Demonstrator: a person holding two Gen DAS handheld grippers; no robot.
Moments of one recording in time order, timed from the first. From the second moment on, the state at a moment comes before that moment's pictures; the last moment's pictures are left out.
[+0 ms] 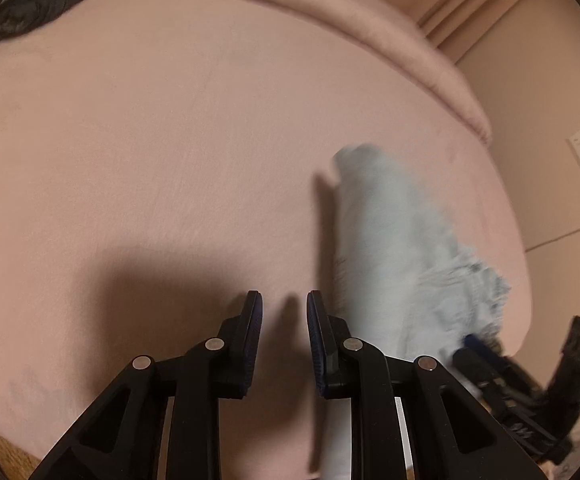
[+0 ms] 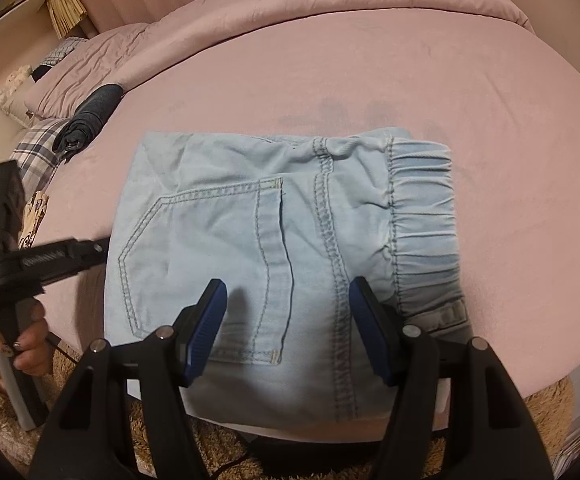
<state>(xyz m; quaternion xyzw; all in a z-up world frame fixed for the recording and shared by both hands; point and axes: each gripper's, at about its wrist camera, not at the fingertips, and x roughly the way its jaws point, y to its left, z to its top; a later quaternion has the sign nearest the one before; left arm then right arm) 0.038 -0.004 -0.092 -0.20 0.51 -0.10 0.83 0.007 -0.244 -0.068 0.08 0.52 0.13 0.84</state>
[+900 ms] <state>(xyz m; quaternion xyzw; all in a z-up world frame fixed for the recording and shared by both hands) 0.113 -0.060 -0.108 -0.12 0.55 -0.11 0.82 0.006 -0.241 -0.070 0.08 0.51 0.14 0.84</state>
